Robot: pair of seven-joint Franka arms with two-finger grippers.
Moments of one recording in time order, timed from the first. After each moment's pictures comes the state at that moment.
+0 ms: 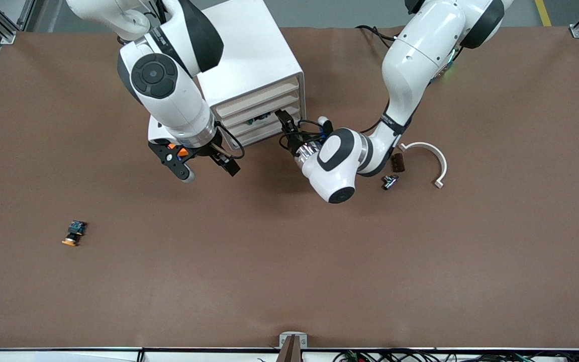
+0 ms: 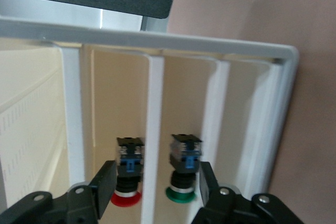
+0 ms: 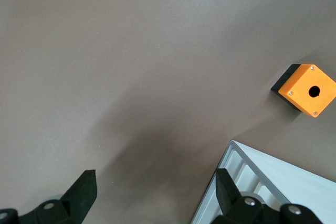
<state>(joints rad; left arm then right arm) -0.55 0.84 -0.18 -1.41 -0.93 1.56 -2.51 0.45 0.28 0.12 -1.60 0.04 1.87 1.34</state>
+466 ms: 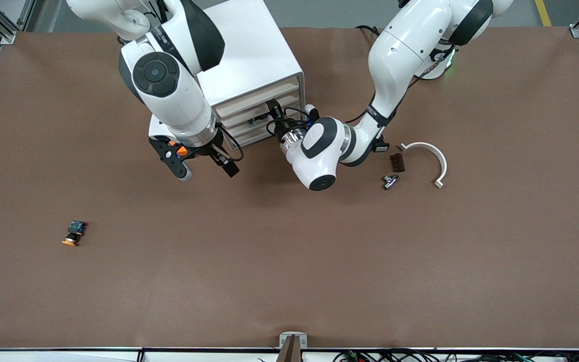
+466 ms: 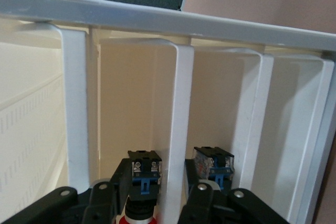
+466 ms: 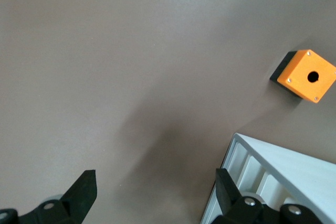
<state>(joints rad) -0.62 0.84 -0.18 -1.41 -0.95 1.56 -2.53 0.47 0.28 0.11 -1.59 0.04 1.86 1.45</state>
